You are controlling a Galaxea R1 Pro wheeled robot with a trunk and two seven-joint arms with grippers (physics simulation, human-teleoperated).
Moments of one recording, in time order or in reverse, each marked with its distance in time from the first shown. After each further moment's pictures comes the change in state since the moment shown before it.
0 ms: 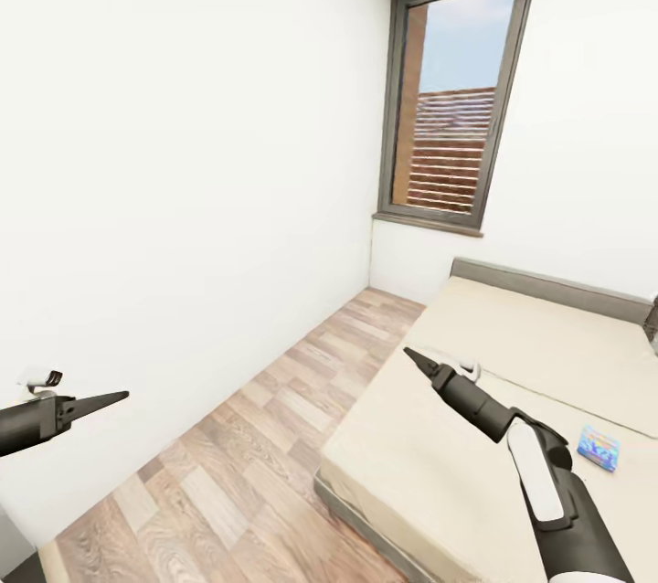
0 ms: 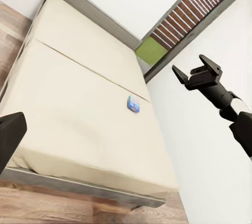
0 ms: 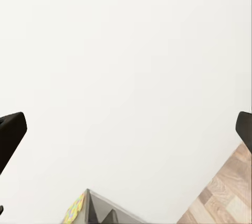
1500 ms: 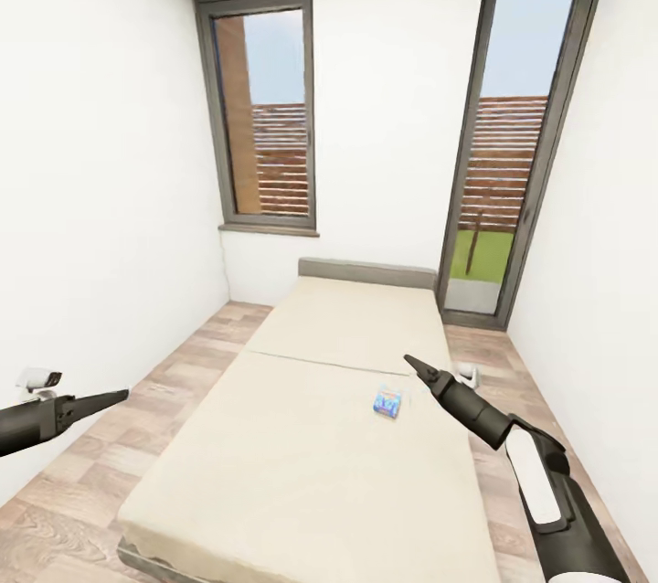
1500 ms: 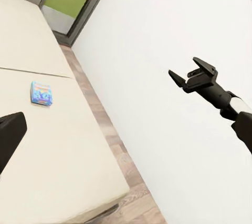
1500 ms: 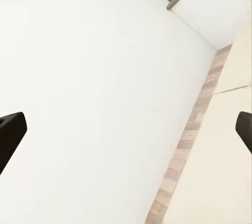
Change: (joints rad) left arm 0.000 -0.001 0.003 0.000 0.002 -0.048 0.000; right arm -0.001 0.001 -0.012 0.060 0.004 -0.006 -0.001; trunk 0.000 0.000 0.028
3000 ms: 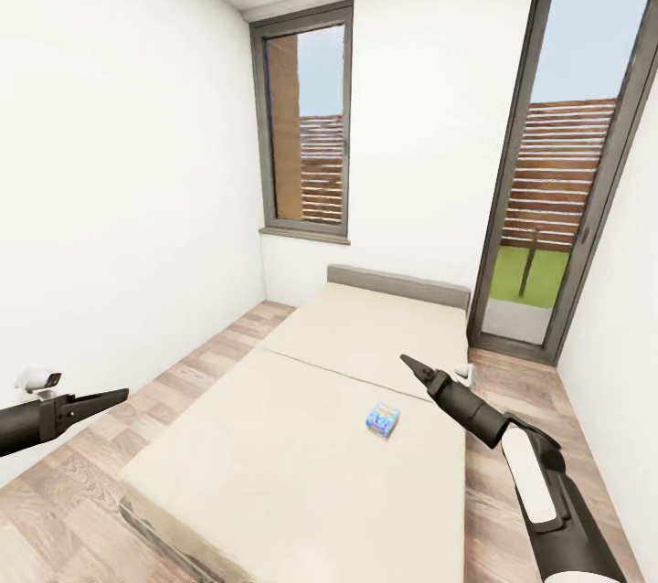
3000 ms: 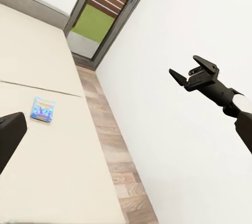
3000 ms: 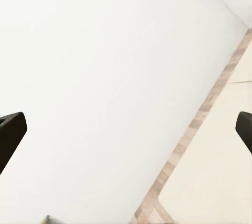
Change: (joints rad) left arm 0.001 -0.001 0.001 -0.001 0.001 -0.027 0.000; right arm -0.001 0.009 0.013 -0.012 0.014 -0.001 -0.014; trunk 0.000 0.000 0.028
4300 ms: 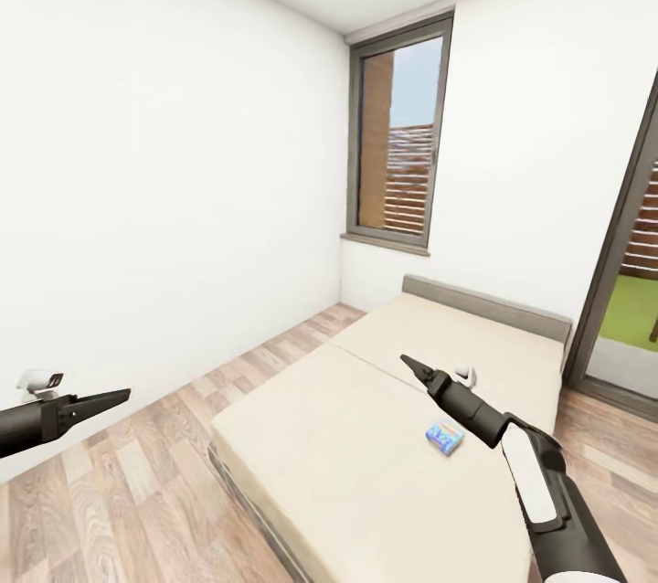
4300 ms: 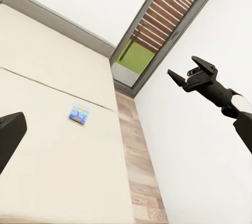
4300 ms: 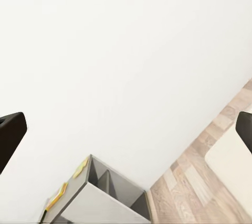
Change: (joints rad) left arm 0.000 -0.008 0.000 0.000 0.000 -0.001 0.000; right arm 0.000 -0.001 0.000 0.001 0.000 0.001 0.000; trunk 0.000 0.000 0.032
